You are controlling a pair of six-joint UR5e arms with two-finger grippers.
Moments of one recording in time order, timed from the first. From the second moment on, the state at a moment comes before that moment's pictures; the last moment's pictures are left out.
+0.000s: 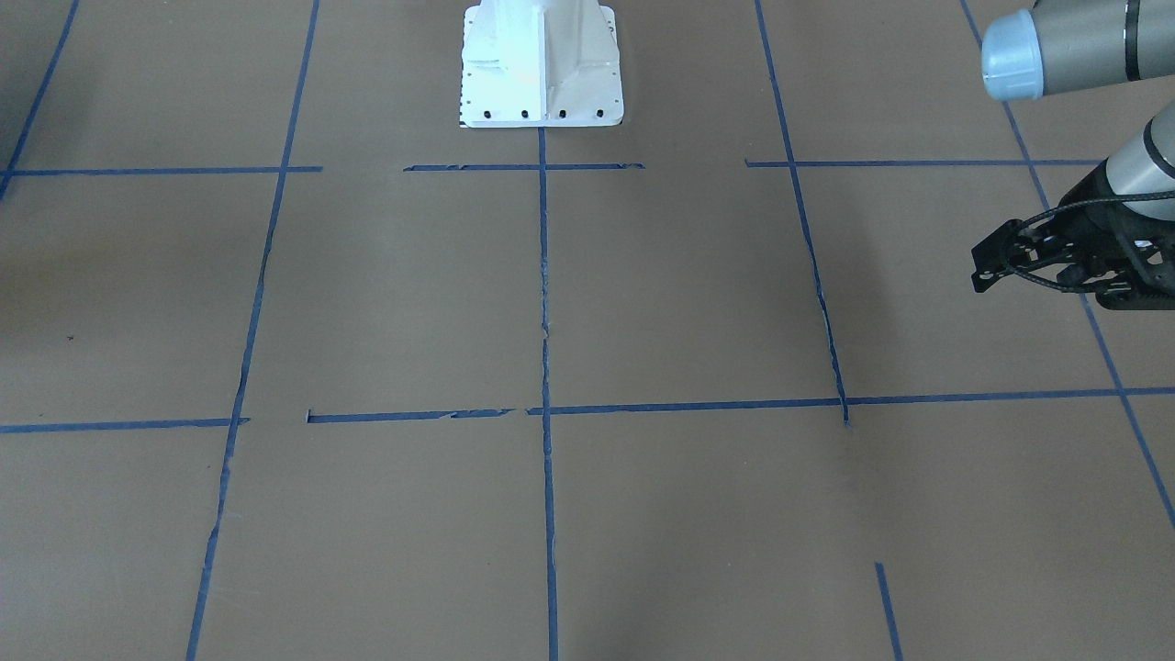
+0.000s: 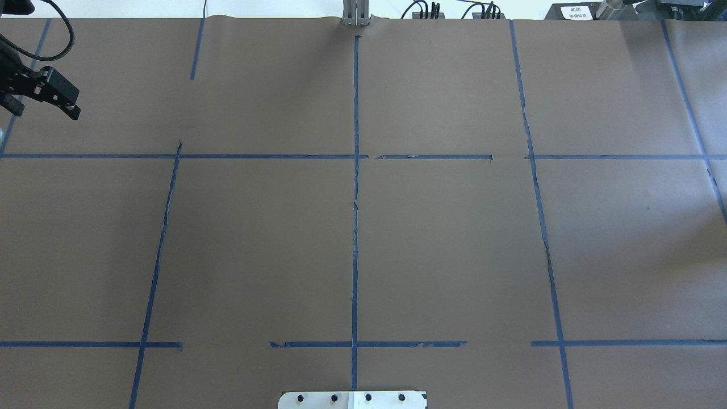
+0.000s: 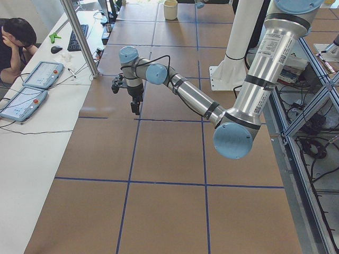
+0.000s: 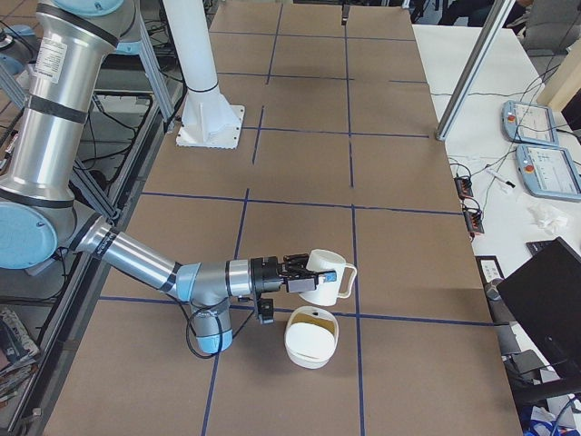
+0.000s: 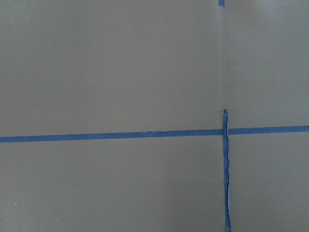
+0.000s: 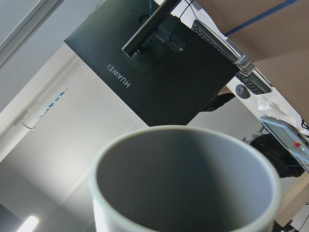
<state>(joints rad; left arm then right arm) -1.18 -1.90 -1.84 -1.32 -2.26 -0.48 1.25 -1.87 1.27 0.73 1.34 3.13</state>
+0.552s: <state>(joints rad) -1.18 -1.90 -1.84 -1.32 -2.26 -0.48 1.26 -1.87 1.28 0.74 1.34 3.26</state>
